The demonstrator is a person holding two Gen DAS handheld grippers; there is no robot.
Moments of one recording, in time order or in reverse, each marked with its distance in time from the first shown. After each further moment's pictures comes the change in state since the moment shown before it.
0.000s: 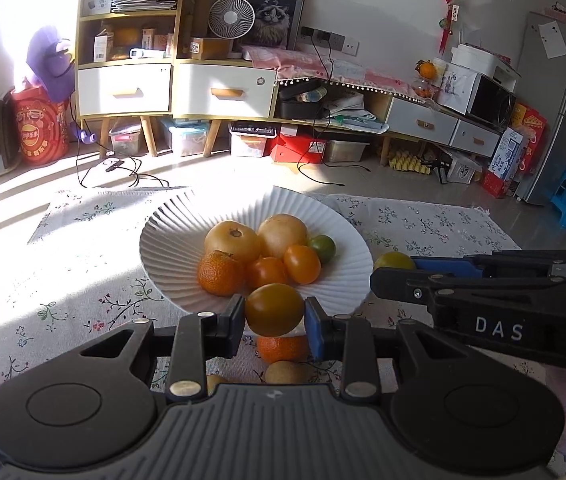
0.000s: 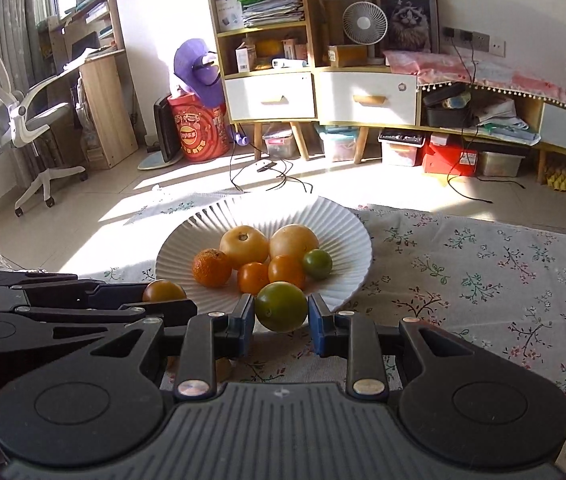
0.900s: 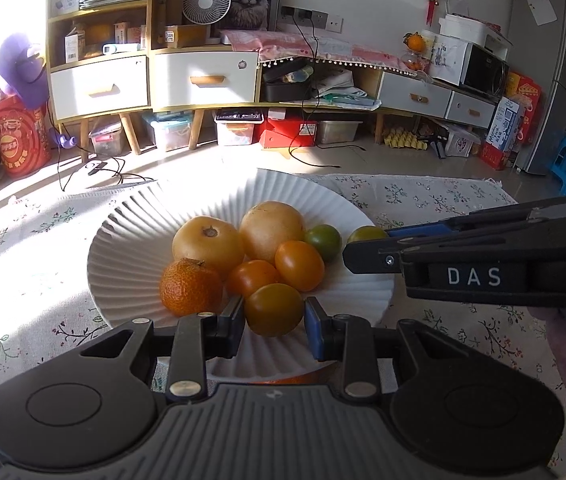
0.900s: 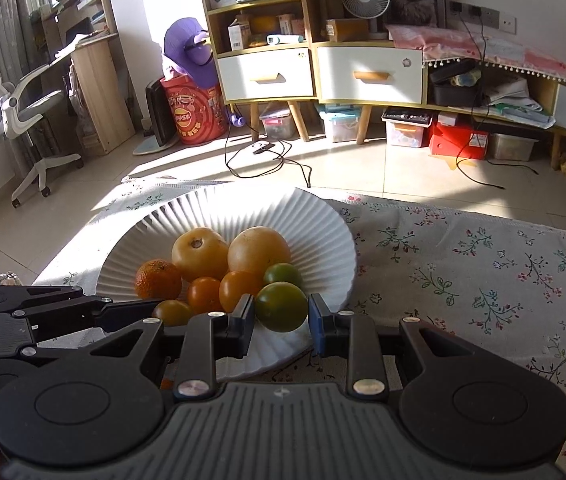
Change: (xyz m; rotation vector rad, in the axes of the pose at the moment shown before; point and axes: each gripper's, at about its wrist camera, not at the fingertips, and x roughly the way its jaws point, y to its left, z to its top) left arm 0.045 -0.003 0.005 0.083 0.043 -0.016; right arm 0.040 -0.027 0.015 0.001 0.071 0.030
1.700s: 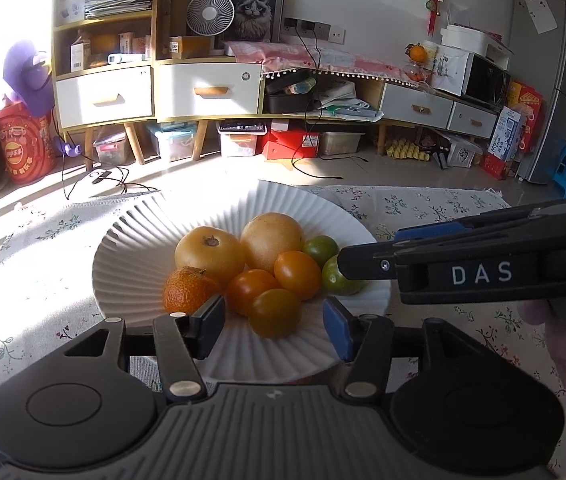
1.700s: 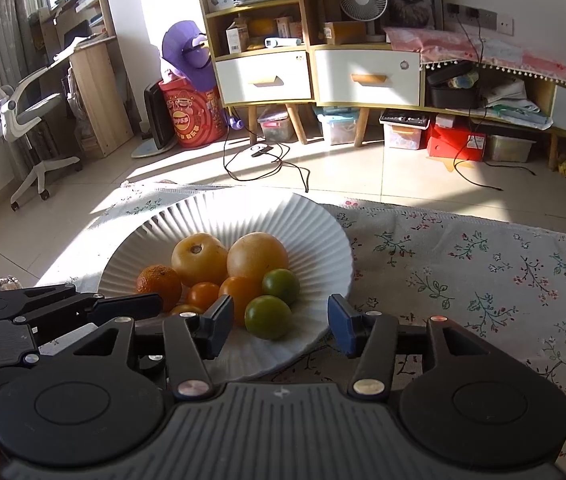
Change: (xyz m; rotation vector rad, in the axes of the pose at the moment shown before) left arm -0.006 0.000 0.002 -0.008 -0.035 0.009; right arm -0.003 0.000 0.004 0.009 -0.005 -0.006
